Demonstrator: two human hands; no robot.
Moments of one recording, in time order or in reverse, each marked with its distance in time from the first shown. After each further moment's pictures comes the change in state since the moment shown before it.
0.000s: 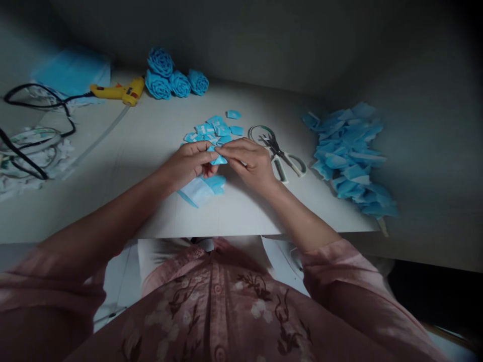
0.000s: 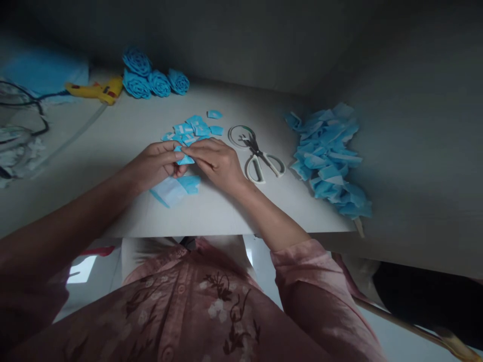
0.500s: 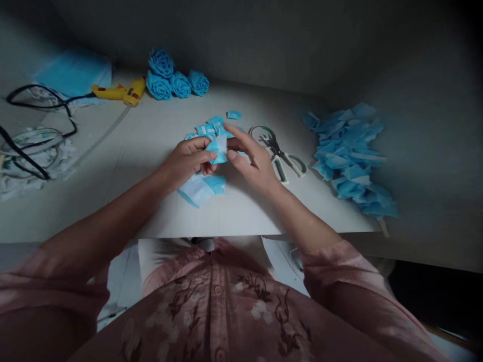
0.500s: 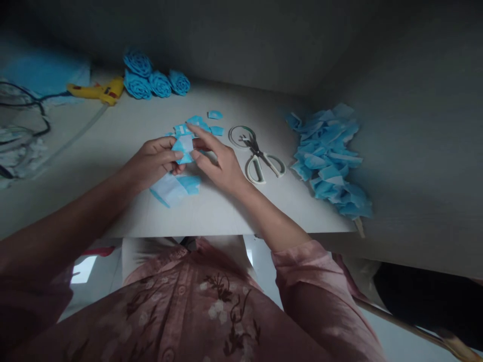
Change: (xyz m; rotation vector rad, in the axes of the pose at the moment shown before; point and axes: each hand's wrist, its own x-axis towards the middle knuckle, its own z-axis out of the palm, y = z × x) left_hand -0.001 0.003 -0.001 0.054 0.050 0.080; right_hand 0.005 -0.016 -0.005 0.153 -0.036 0.308
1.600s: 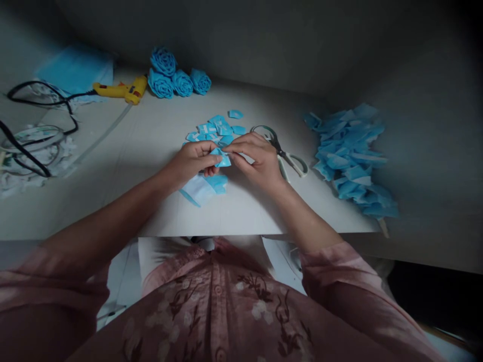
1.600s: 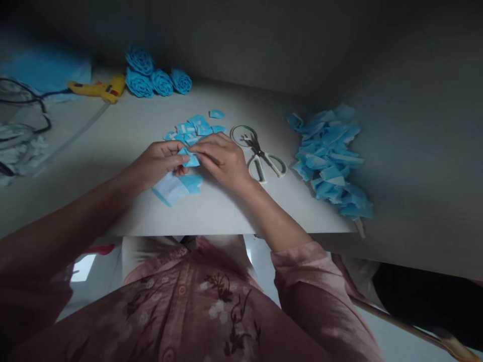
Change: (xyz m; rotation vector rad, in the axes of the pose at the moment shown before) left_hand 0.001 -0.002 -0.001 0.217 -0.026 -0.011; right_hand 0.005 0.004 -0.008 -0.234 0.016 -0.204
